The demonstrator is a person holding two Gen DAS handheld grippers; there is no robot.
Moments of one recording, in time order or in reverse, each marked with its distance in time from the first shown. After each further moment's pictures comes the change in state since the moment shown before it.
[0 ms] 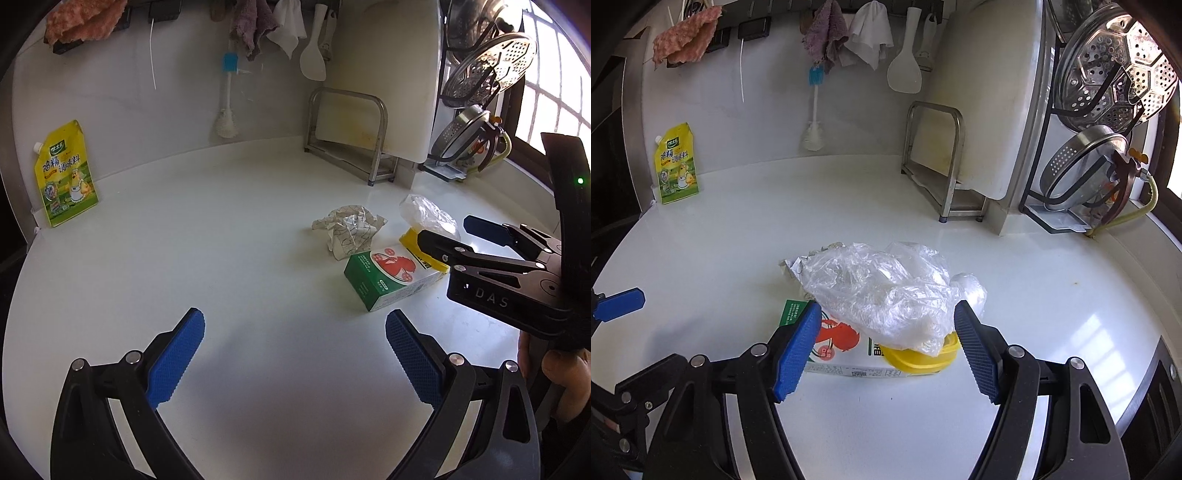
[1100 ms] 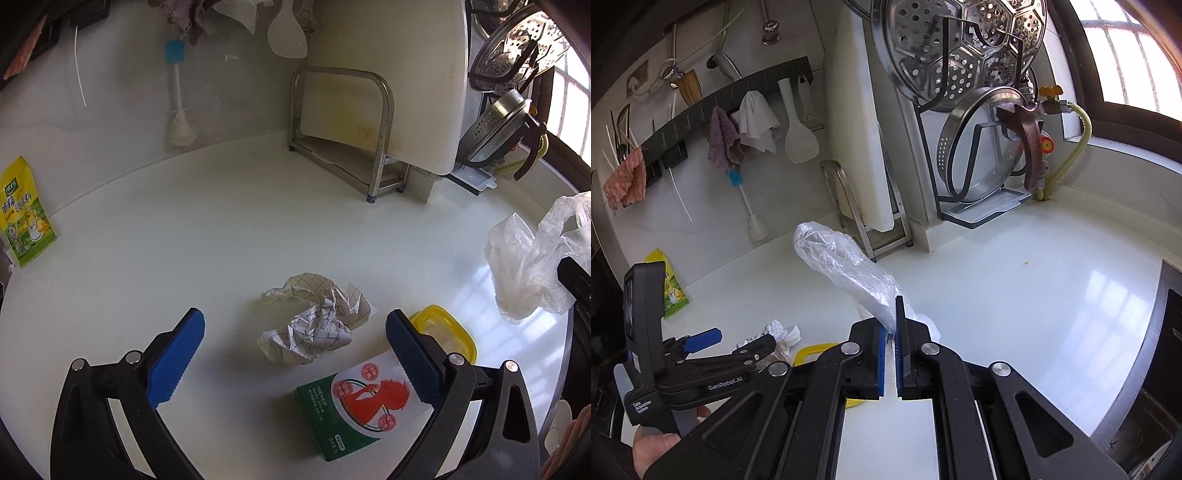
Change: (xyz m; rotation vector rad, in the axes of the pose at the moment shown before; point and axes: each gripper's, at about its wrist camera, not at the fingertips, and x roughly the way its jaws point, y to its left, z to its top) left arm 0.104 -0.064 0.079 0.026 0.069 0.082; right arm -0.031 -0.117 -0.011 0.387 -0.163 0.048
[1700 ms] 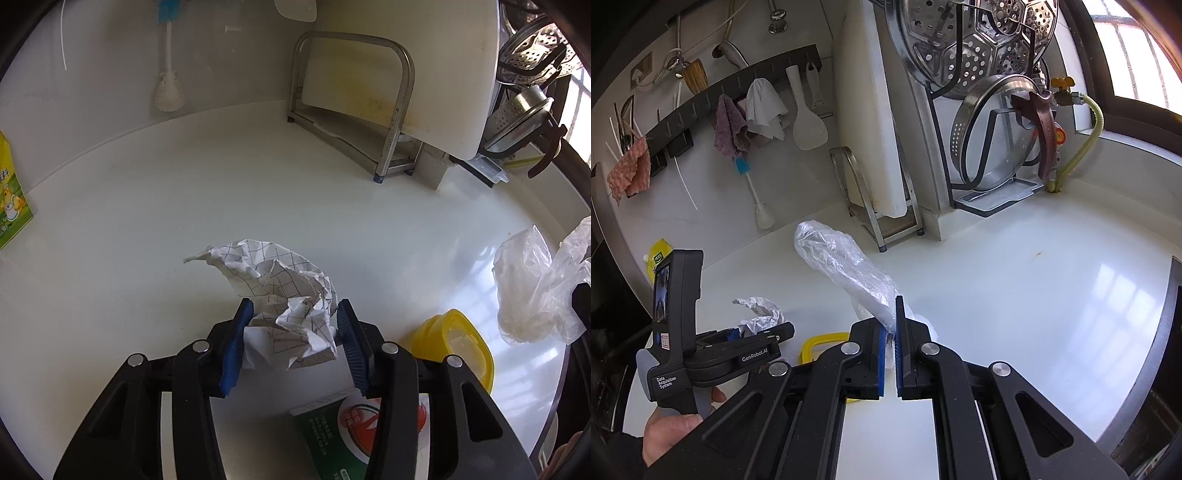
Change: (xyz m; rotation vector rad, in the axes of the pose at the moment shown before) left arm 0.032 0.010 0.001 -0.052 0.082 -0.063; right arm 0.009 0.007 -0.006 -0.014 0.038 0.025
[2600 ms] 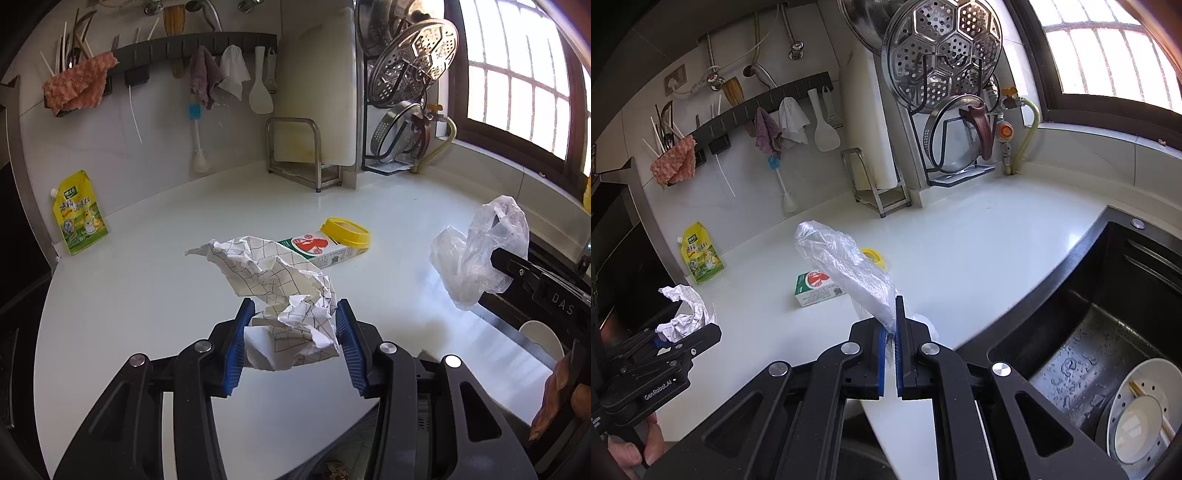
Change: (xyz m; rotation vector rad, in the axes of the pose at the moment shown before) left arm -0.217 -0.019 -0.162 0.165 -0.235 0.000; right arm -0.171 0.009 -0.104 0.043 -0.031 -0.014
